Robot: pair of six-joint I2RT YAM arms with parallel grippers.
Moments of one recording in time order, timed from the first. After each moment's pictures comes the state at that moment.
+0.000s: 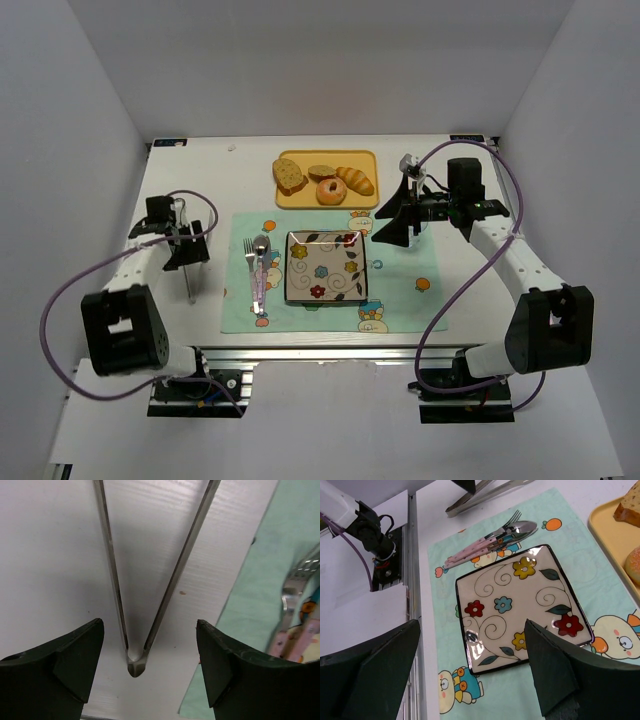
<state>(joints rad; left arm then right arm) 0.17 1.36 0.89 -0.57 -0.01 -0.09 0.19 1.40 1.08 -0.34 -1.24 -0.30</state>
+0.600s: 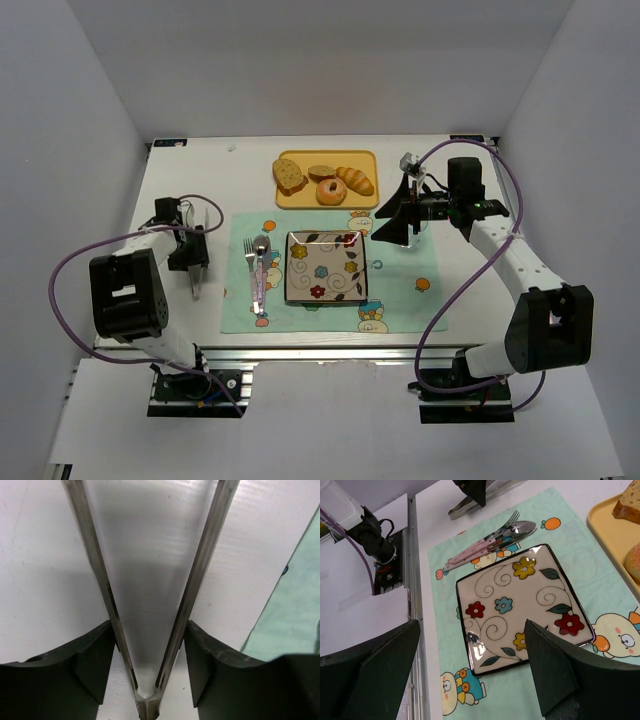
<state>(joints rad) 0.17 1.62 0.90 -0.45 0.02 -0.02 0.19 1.40 1.08 -0.32 -1.23 -0.25</state>
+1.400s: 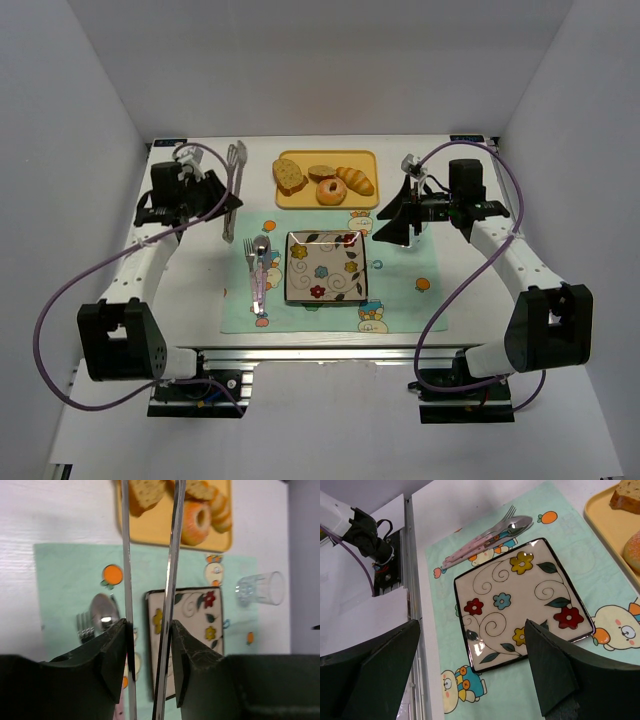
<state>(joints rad) 0.03 1.35 1.04 -0.32 0.44 -0.40 0.18 1.41 1.07 -0.32 -1.22 -0.24</state>
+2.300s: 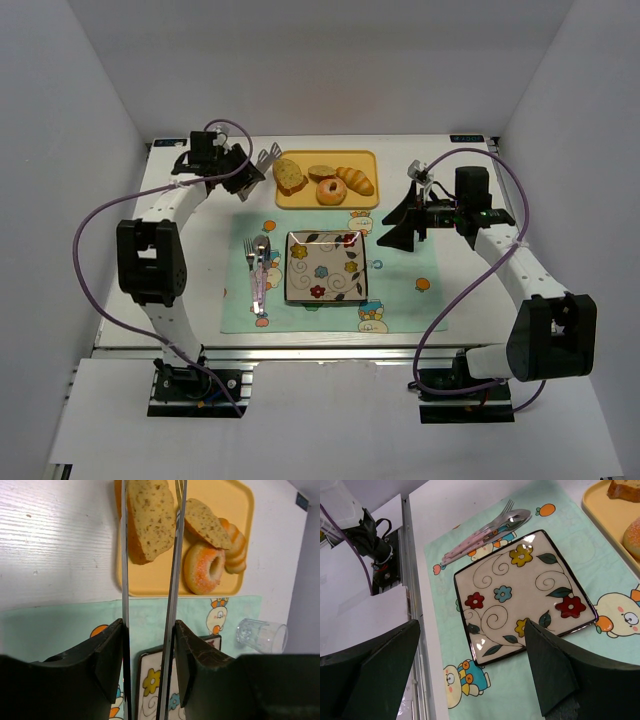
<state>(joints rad) -0.07 1.87 1.48 -0.30 0.38 -0.56 0.14 1.35 1.00 -0.31 -1.22 -0.24</state>
